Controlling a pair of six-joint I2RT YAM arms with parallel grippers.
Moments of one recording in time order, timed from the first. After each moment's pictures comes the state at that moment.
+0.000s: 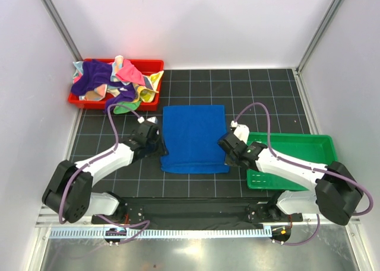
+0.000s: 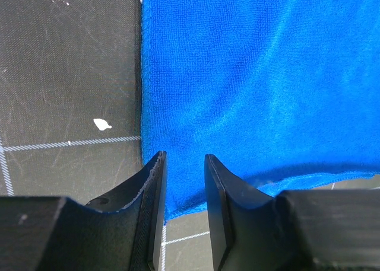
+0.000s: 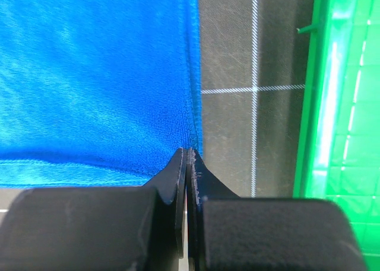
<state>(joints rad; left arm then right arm) -0.52 1.32 0.66 -0.27 0.00 -0.68 0.81 1.24 0.70 -0.53 0.41 0.84</state>
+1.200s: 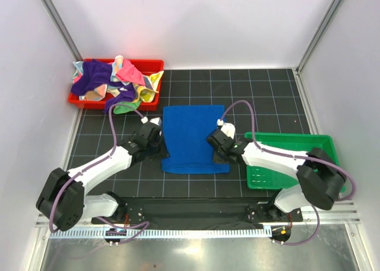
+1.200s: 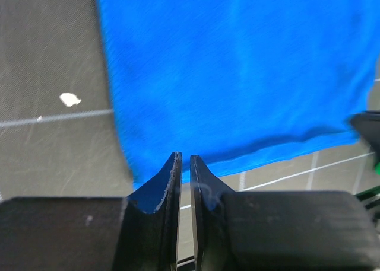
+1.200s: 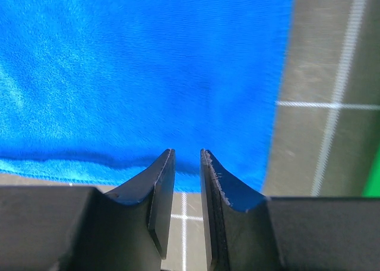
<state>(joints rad) -0.60 1.24 0.67 -0.36 0.01 -0.68 0.85 1.40 0.79 -0.47 0.32 0.84</state>
